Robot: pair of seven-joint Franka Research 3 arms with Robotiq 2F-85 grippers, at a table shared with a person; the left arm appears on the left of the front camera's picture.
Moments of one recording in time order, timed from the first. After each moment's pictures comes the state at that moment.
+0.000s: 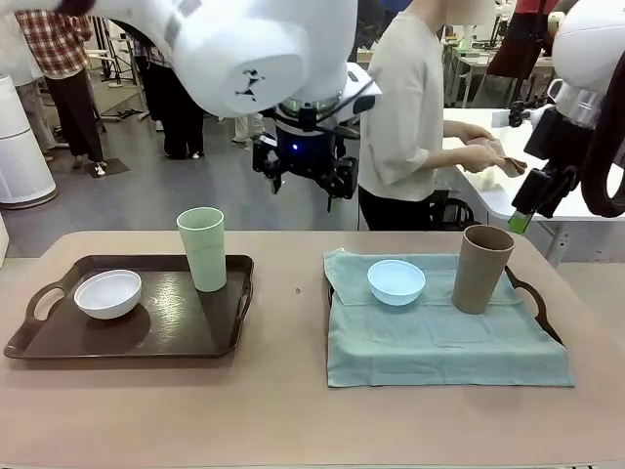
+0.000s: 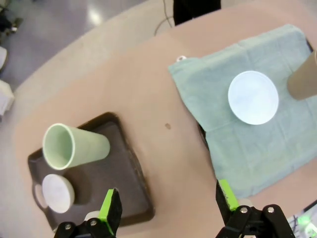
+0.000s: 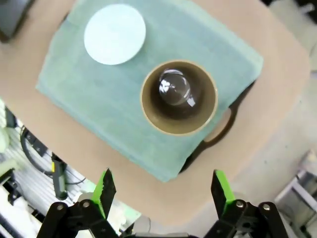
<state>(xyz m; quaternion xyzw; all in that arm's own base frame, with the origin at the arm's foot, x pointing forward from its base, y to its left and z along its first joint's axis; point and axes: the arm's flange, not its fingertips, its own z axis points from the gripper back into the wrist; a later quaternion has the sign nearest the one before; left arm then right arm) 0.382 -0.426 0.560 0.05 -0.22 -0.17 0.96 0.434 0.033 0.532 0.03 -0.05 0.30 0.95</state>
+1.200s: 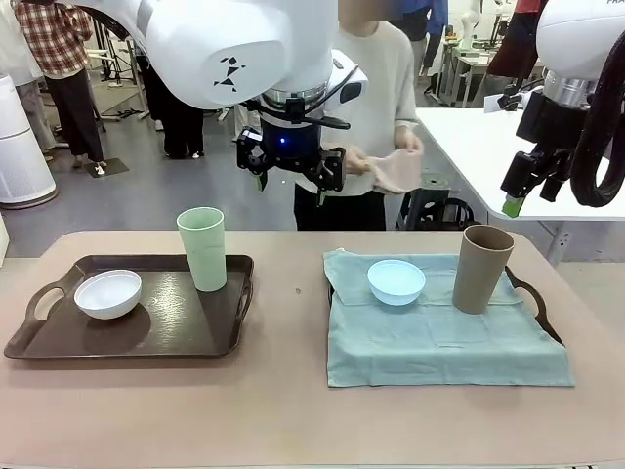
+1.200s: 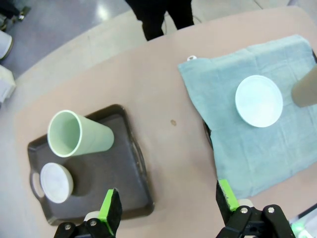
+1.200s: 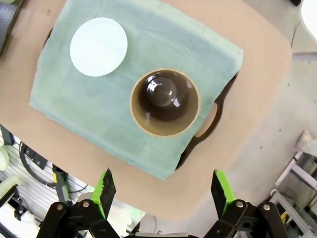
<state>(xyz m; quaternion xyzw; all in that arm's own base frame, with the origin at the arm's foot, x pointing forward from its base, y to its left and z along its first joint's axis) 0.376 -0.414 0.566 0.05 -0.22 -0.13 0.96 0.442 0.044 0.550 -0.01 -0.05 0.26 0.96</state>
